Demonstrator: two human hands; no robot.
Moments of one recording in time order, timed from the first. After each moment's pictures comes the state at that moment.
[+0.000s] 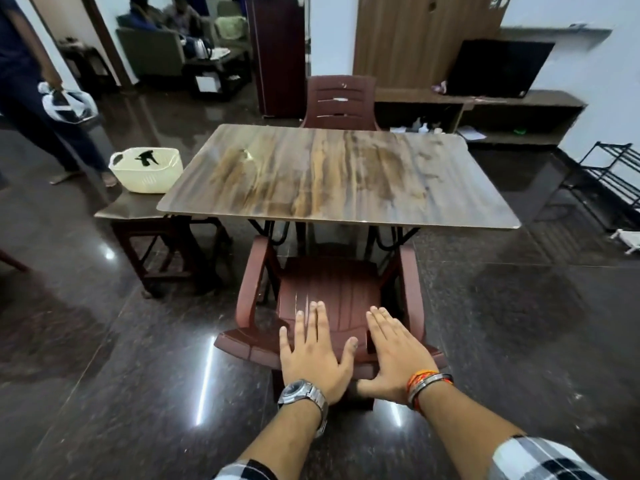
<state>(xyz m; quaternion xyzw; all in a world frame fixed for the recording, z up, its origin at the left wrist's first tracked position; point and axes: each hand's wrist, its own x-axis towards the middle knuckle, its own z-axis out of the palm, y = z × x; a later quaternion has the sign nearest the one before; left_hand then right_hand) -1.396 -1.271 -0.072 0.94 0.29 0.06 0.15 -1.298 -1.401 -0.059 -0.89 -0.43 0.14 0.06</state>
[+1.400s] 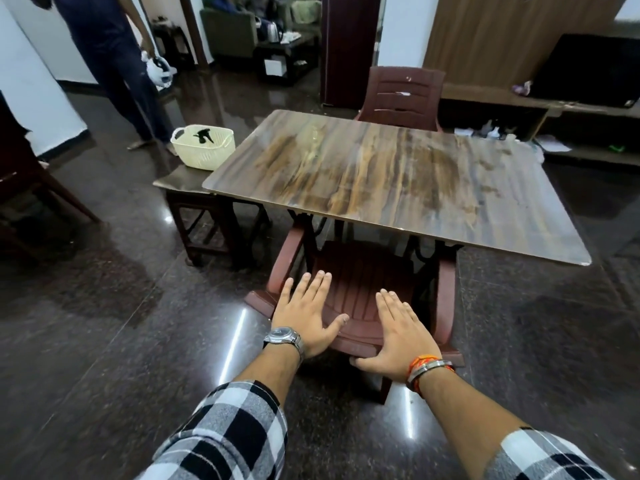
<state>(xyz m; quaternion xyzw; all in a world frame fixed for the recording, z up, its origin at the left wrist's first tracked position) -1.349 -1.195 -0.077 0.96 0.26 0.04 0.07 -1.225 -1.365 -0.070 -0.87 -0.48 0.12 0.07</state>
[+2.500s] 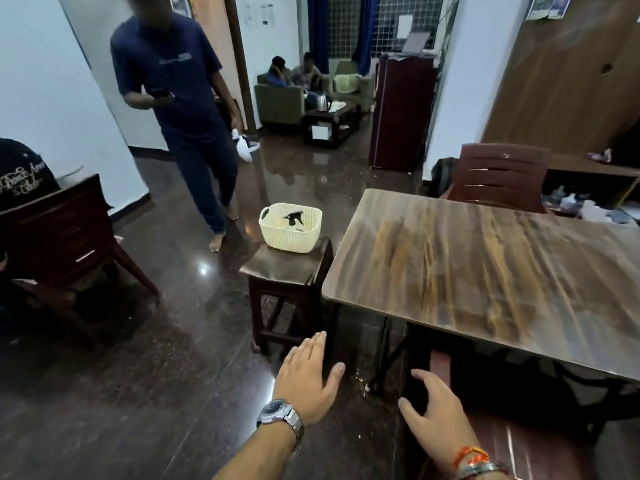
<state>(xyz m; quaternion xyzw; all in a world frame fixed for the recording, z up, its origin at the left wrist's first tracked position) -1.466 -0.758 -0.049 0.93 0.30 0.09 0.18 -1.318 -0.951 -0.061 -0.88 -0.31 0.18 0.31</state>
